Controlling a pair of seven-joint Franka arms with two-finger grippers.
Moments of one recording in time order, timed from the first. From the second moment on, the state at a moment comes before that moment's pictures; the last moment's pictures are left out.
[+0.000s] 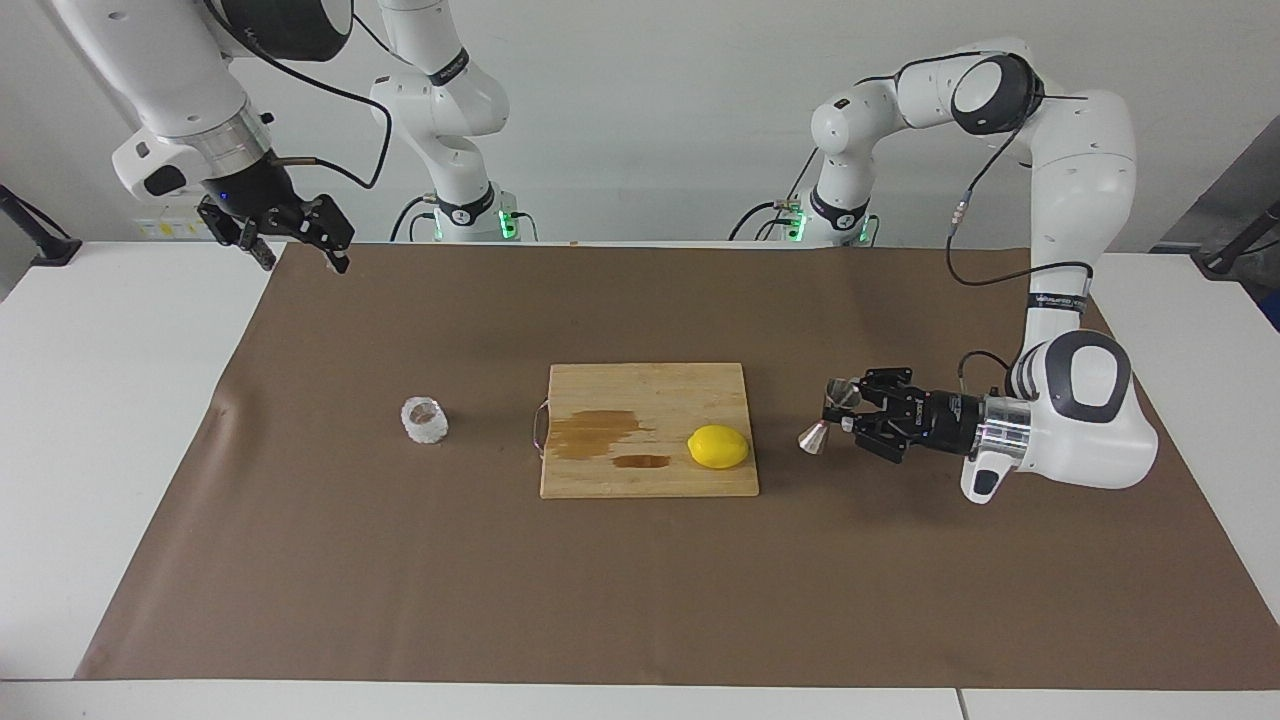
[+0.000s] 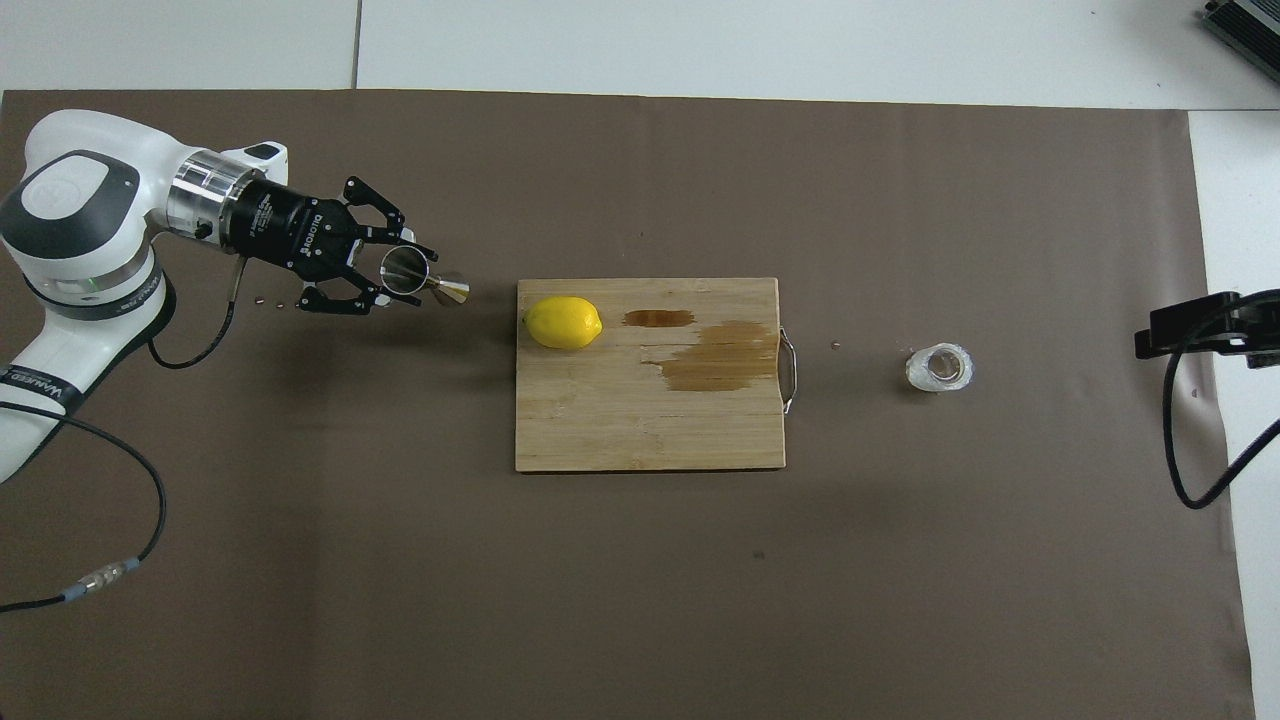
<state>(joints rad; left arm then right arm) 0.49 0.82 -0.71 -1.37 -0.83 1.53 -1.04 -0.03 -0.04 -0.05 -1.63 0.03 1.55 0.01</state>
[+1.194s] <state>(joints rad) 0.17 0.73 -0.70 -1.51 -1.08 1.97 -1.06 -0.03 -0.04 -0.05 -1.63 0.03 1.55 0.01</state>
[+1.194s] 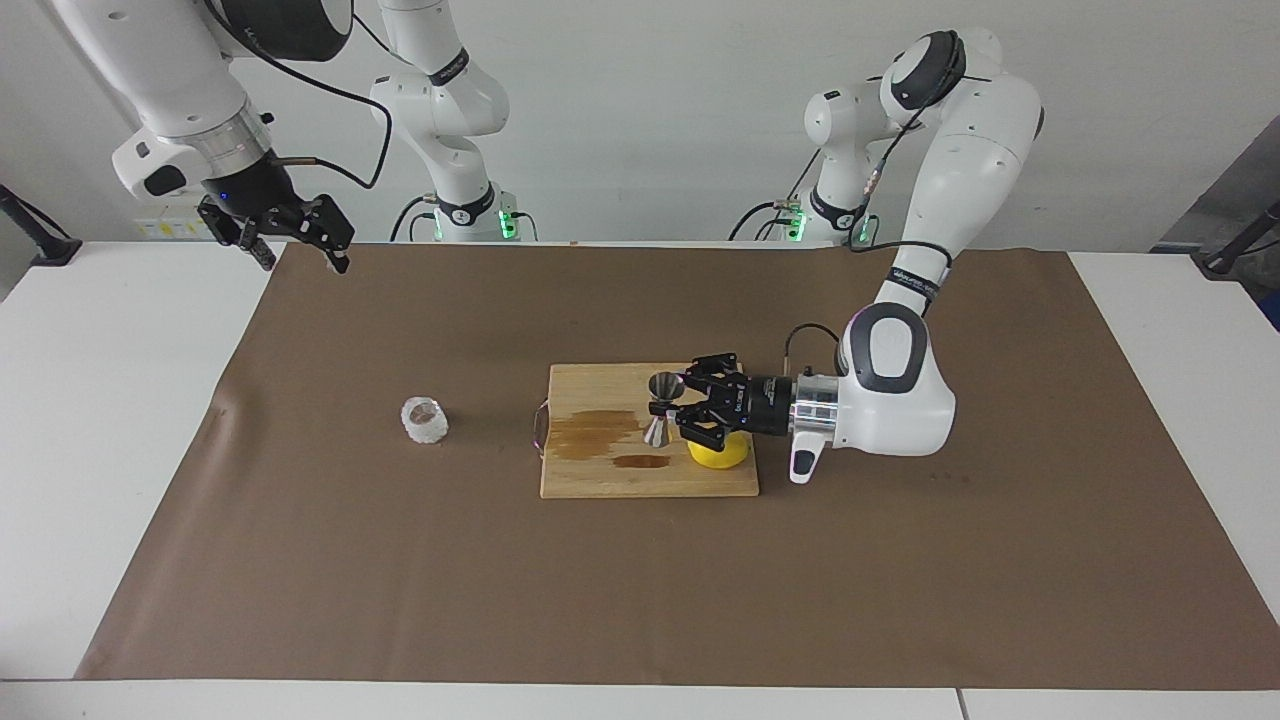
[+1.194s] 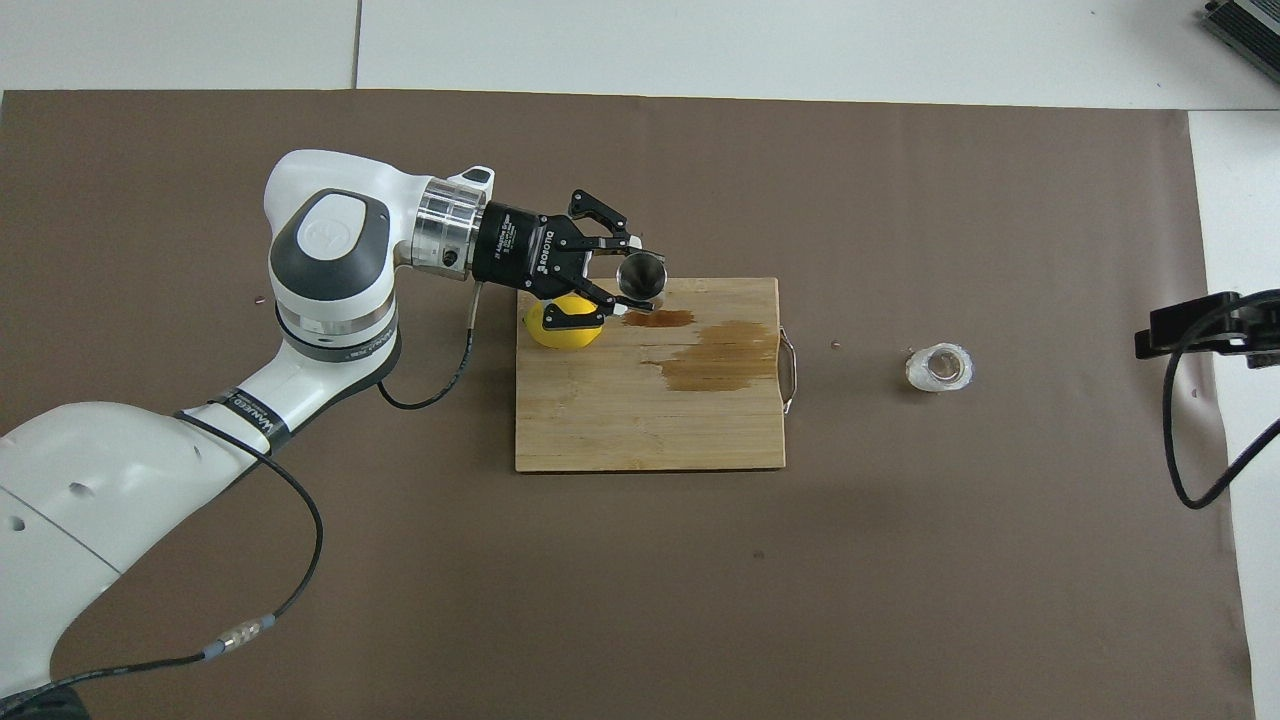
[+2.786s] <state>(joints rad) 0.12 0.57 -0.69 -1.88 -1.44 2.18 -0.91 -0.03 -0.04 -0.05 -1.62 0.03 1.55 0.01</state>
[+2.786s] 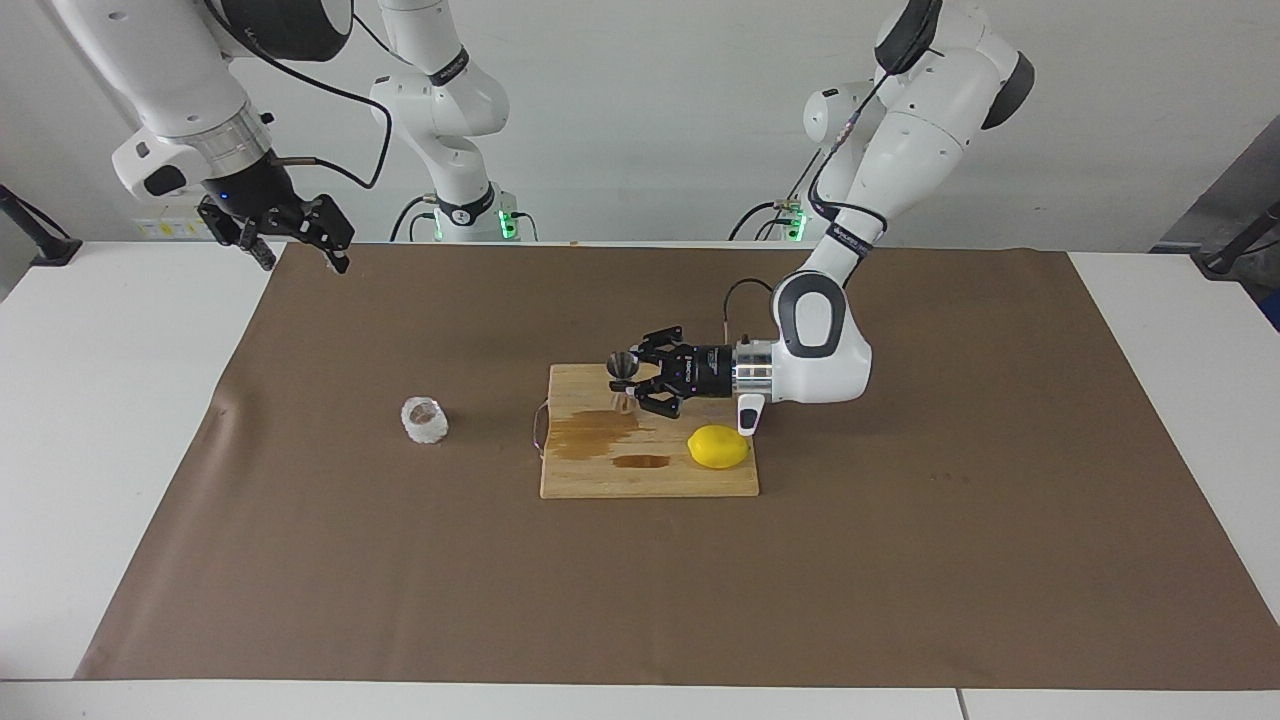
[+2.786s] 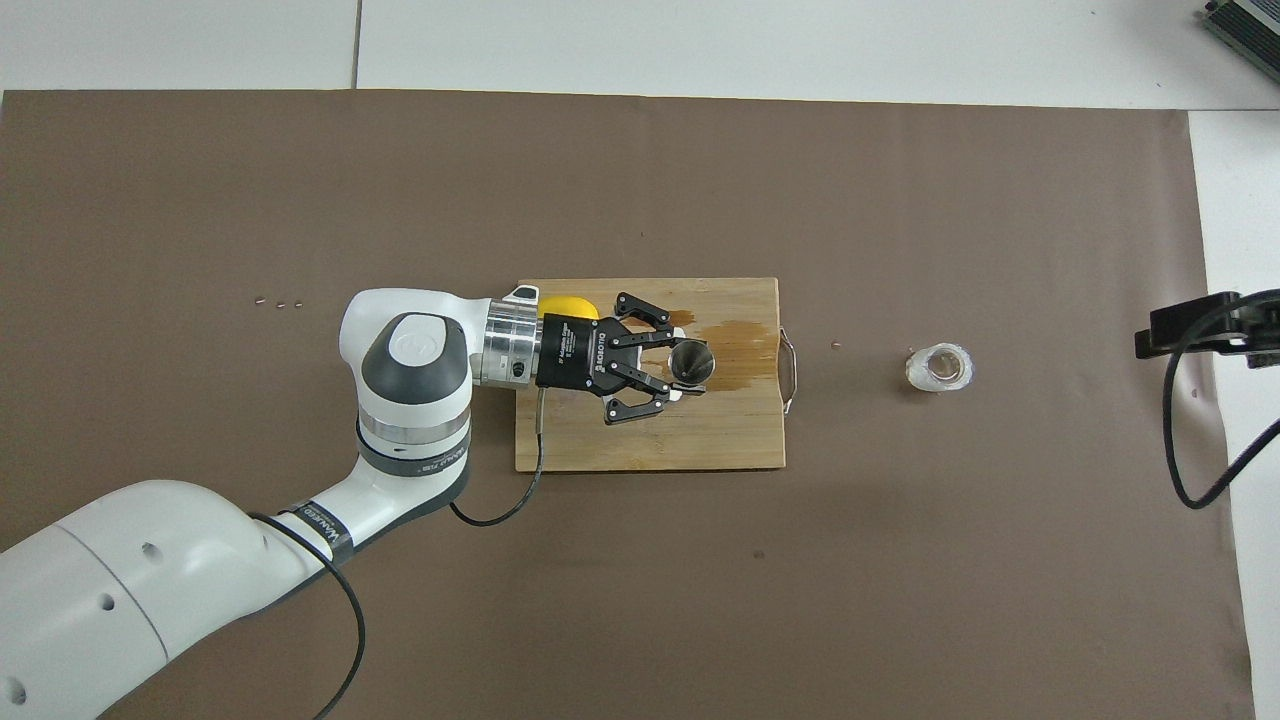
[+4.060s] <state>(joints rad) 0.10 0.50 -0.69 -2.02 -1.71 2.32 -0.69 -0.03 -0.04 -0.05 -1.62 0.03 1.55 0.01</state>
